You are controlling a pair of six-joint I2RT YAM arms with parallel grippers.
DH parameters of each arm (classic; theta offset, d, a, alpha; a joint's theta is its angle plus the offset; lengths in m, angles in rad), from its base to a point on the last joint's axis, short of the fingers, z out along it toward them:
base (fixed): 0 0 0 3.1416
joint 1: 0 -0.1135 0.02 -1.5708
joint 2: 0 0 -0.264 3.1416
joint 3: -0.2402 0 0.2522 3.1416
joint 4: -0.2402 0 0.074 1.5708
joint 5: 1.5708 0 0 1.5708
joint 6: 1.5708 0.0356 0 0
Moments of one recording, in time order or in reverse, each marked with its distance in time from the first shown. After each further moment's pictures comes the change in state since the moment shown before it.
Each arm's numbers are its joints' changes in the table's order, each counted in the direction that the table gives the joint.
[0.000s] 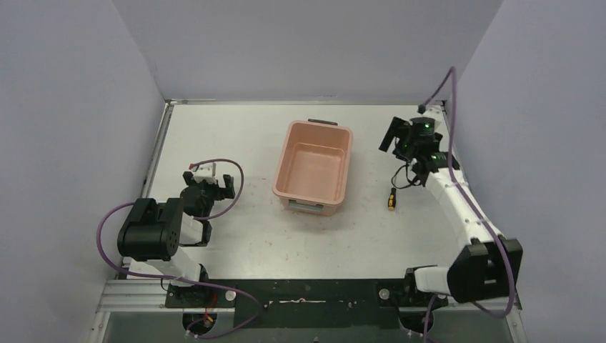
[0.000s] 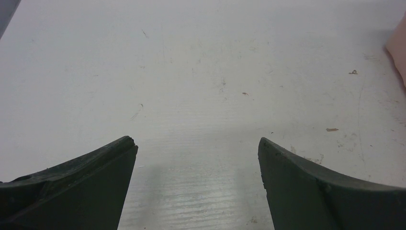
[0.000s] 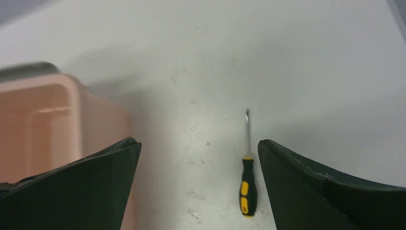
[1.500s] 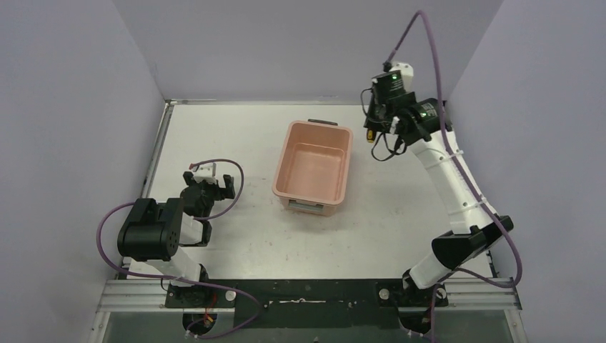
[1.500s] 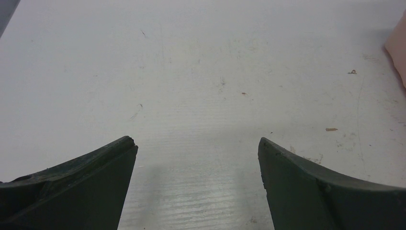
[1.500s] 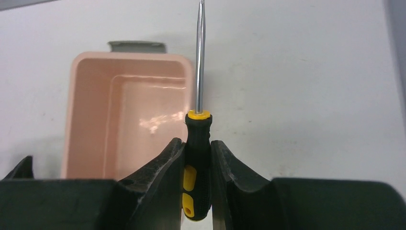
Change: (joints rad) left arm 0.000 0.000 0.000 0.000 0.003 0.000; right arm -0.295 -0.327 -0.865 -0.739 0.222 0.042
